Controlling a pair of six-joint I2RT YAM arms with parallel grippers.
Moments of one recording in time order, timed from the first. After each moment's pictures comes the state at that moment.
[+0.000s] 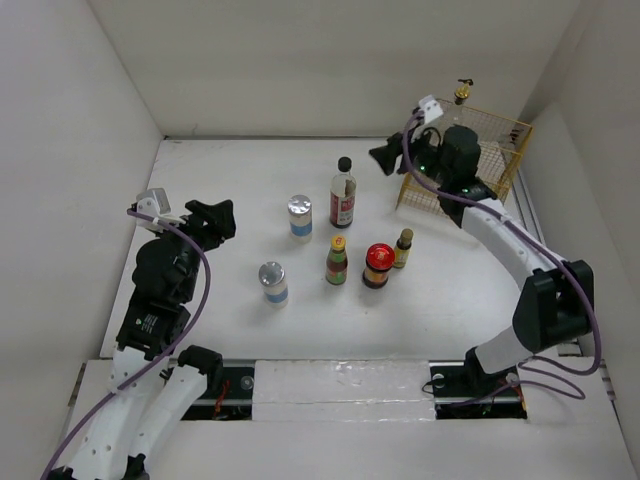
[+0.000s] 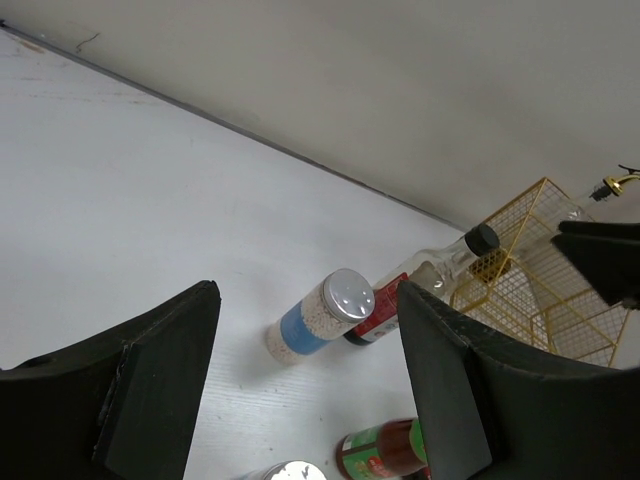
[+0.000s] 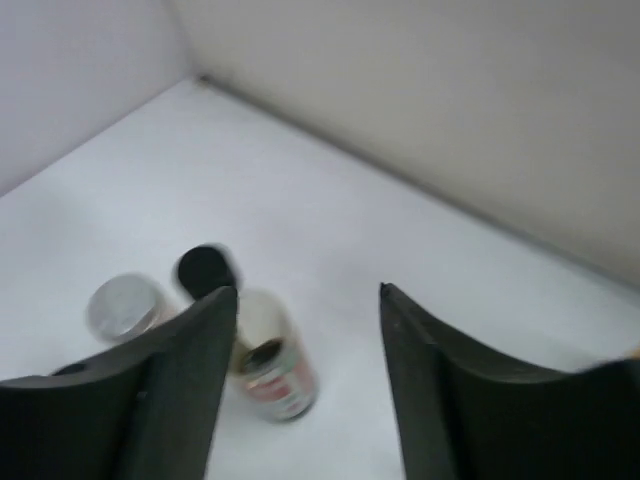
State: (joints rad) left arm -0.33 0.56 0.79 -0.26 -0.27 -0.55; right arm 0.27 1.52 1.25 0.27 -0.38 0.08
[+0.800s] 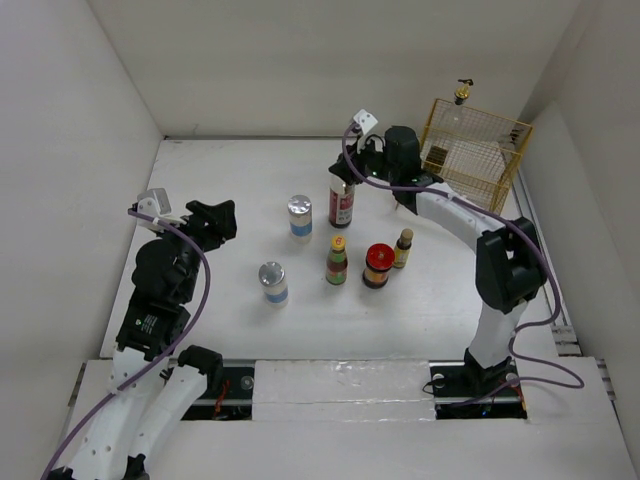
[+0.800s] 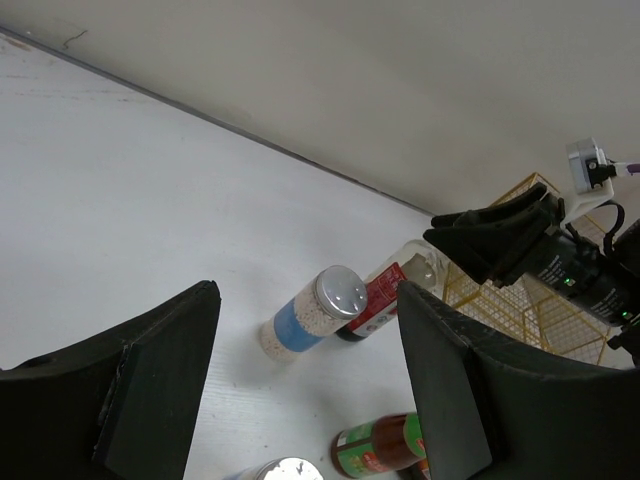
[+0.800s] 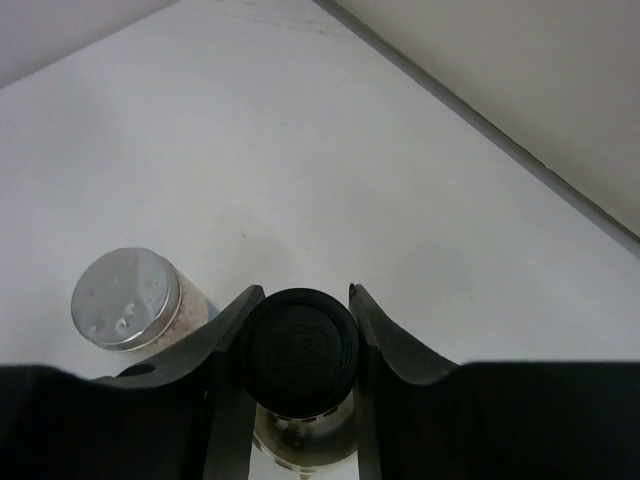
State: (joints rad) left arm -0.32 0.55 0.79 -0.26 -0.25 -0.55; right arm 0.45 1.85 1.45 0.17 -0.48 -0.05
